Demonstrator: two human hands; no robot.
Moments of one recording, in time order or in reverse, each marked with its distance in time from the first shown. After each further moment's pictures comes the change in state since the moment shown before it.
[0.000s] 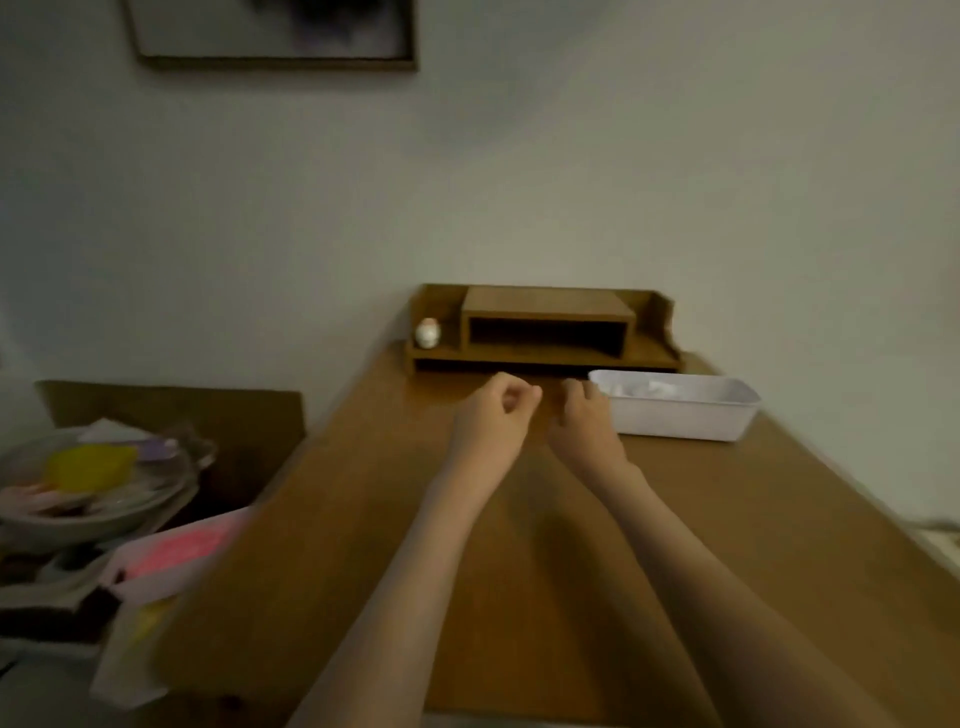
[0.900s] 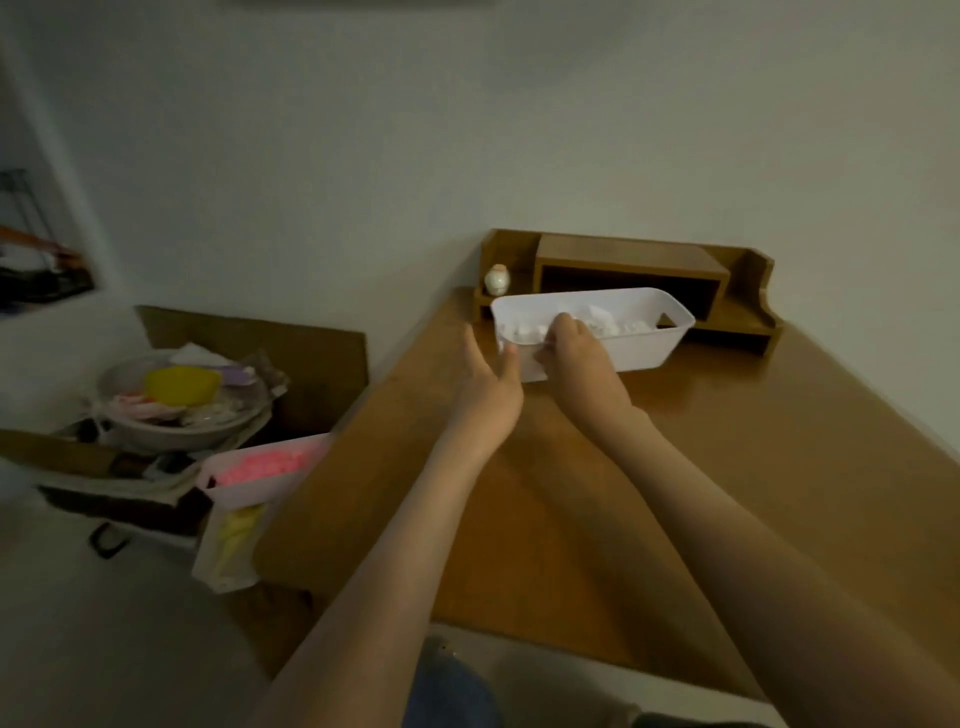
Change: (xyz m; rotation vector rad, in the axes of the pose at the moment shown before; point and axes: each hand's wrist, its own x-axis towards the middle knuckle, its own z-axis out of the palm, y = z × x) left_hand -0.013 -0.042 -0.042 -0.080 0.095 -0.390; right_hand -0.004 -0.073 0.034 -0.005 0.023 -0.336
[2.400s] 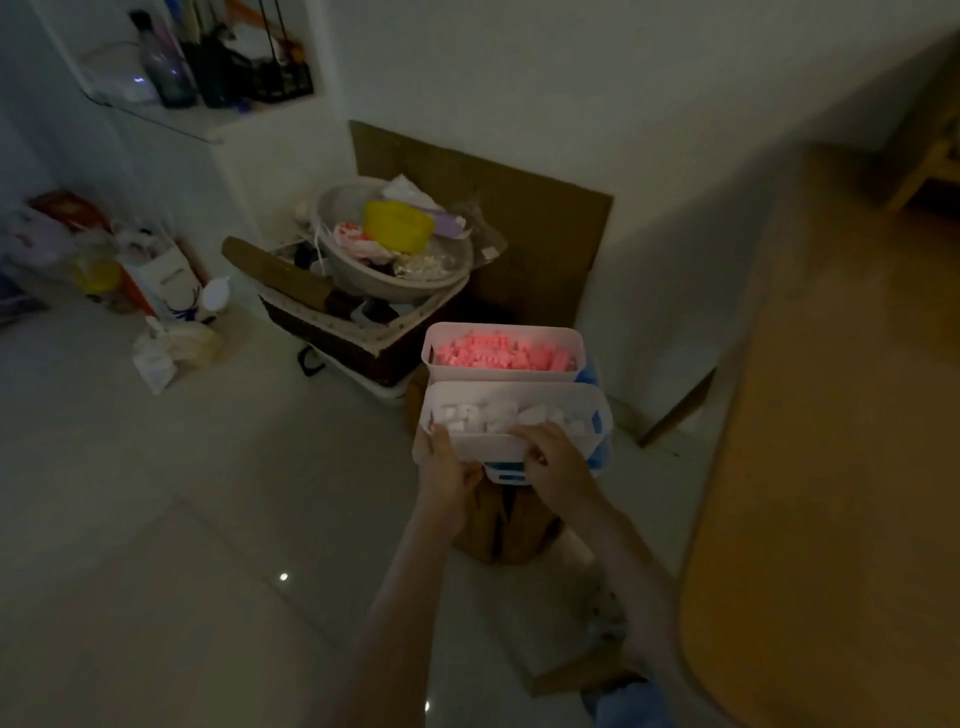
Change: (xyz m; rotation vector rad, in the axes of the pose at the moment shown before) left_hand 0.071 -0.381 -0.188 -0.823 0.513 -0.537; right_hand -0.084 -0.127 0.407 0.467 -0.713 0.052
